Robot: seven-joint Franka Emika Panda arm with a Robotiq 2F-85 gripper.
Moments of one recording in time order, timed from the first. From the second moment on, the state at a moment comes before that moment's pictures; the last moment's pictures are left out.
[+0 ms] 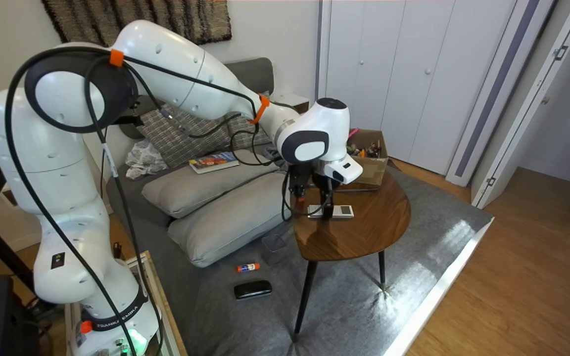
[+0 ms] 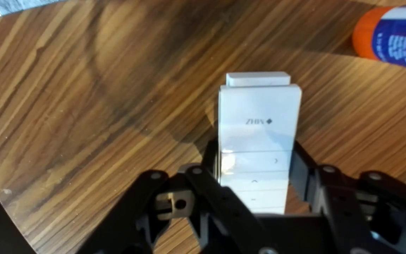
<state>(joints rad) -0.12 0.17 -0.11 -2.05 0.06 2.29 0.40</state>
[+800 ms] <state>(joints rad) -0.07 0.05 -0.13 -2.05 -0.25 2.56 0.45</state>
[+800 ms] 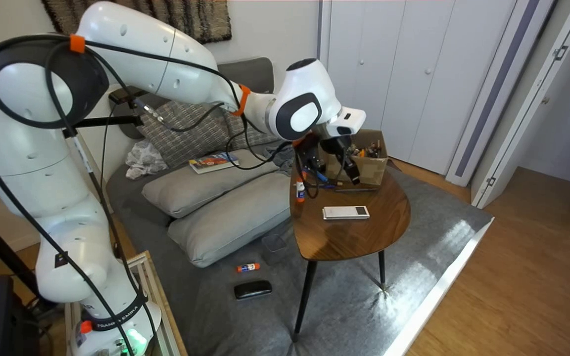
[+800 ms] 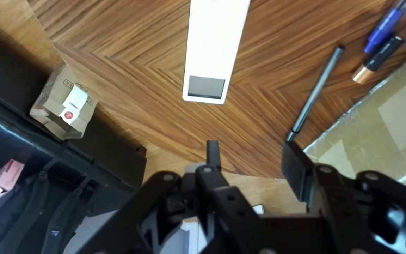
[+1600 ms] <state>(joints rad) -0.10 0.06 -0.14 -2.05 -0.08 2.37 0.38</state>
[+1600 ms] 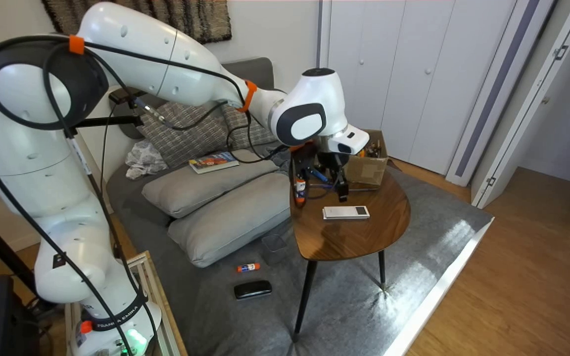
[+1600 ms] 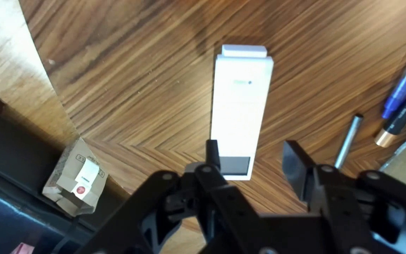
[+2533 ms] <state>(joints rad) -0.11 0.15 -0.14 -2.04 -0.07 2.30 0.38</state>
